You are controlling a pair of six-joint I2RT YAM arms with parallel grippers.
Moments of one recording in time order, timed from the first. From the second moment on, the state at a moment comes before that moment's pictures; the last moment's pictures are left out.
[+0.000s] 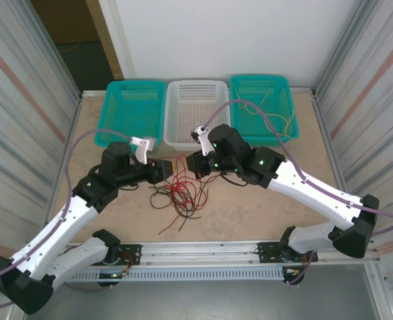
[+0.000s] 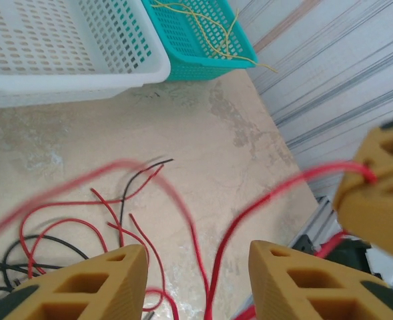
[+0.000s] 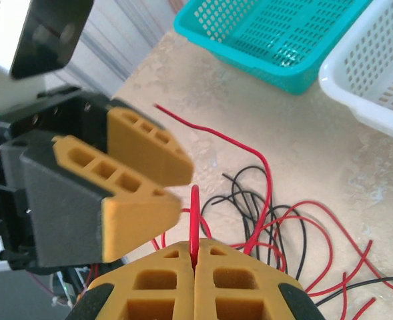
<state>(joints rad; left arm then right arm) -0.56 0.85 0.81 -0.42 0.42 -0.55 0.96 1.30 1.31 -0.59 -0.10 0.47</state>
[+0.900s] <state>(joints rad) -0.65 0.93 0.81 -0.32 0.51 -0.52 0.94 1.28 1.24 -0.47 -0.13 0.58</state>
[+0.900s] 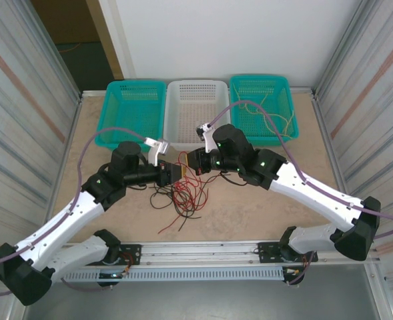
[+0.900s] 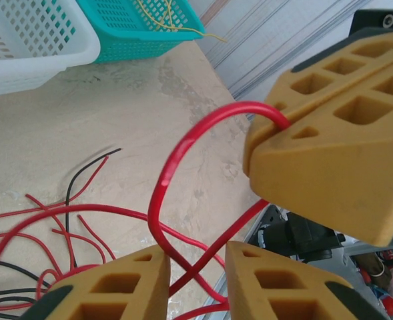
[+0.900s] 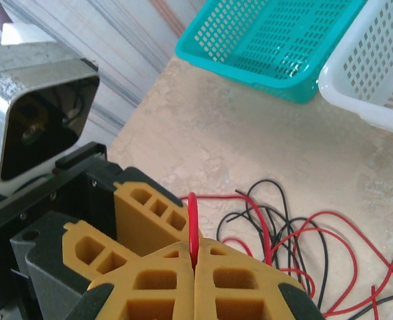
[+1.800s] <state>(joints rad) -0.66 0.82 0.76 -0.42 0.36 -0.48 0.95 1.27 1.23 -0.42 -0.08 0.62</state>
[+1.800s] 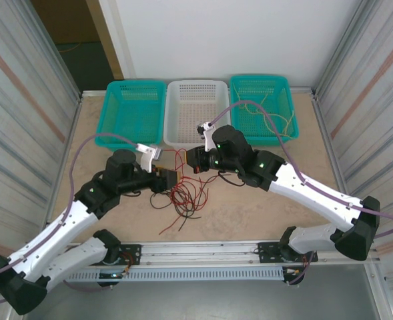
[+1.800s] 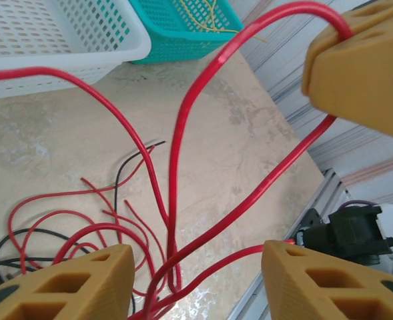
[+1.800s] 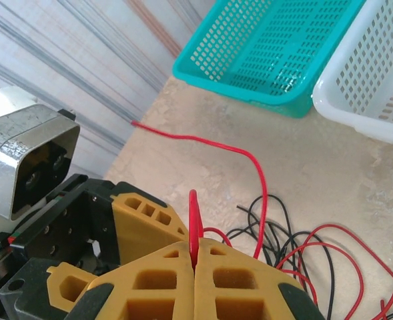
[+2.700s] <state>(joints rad) -0.55 0.85 0.81 -0.19 0.57 -0.88 0.96 1.27 1.23 -0.43 -0.08 0.62</state>
